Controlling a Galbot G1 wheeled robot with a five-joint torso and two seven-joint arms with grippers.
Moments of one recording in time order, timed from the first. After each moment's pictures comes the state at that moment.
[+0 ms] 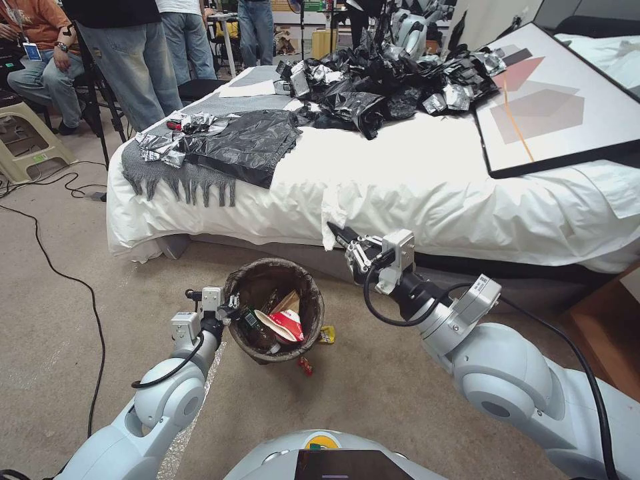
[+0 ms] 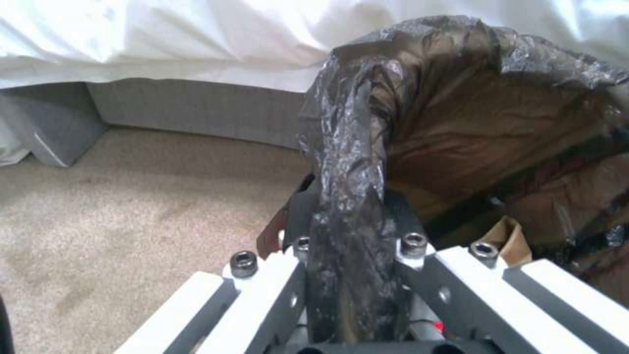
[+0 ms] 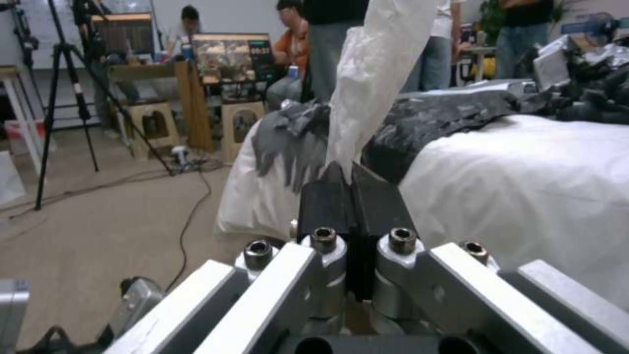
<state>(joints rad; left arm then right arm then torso) 1.48 -0.97 -0.35 -2.19 -0.68 0.34 -0.42 -1.00 0.57 -0.01 2.49 0.88 -0.08 0.28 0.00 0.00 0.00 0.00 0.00</state>
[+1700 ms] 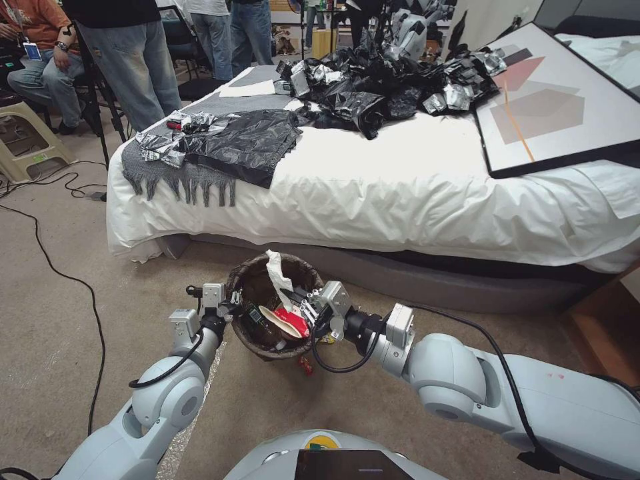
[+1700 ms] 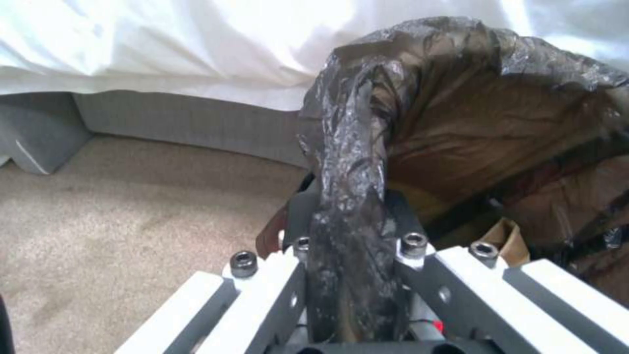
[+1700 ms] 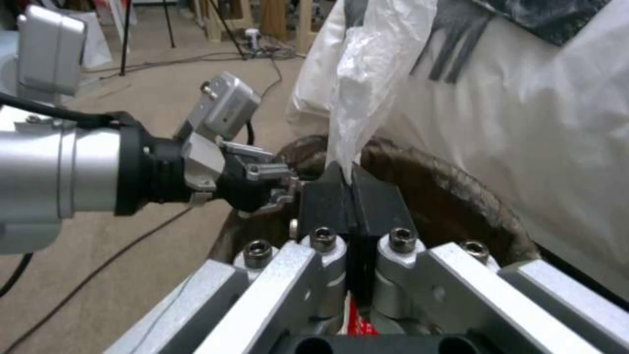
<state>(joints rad) 1.48 -0.97 -0.36 -2.24 -0.71 0.34 -0.42 -0.58 0.57 -0.64 2.34 0.82 -0.11 0.27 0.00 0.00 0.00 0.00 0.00</state>
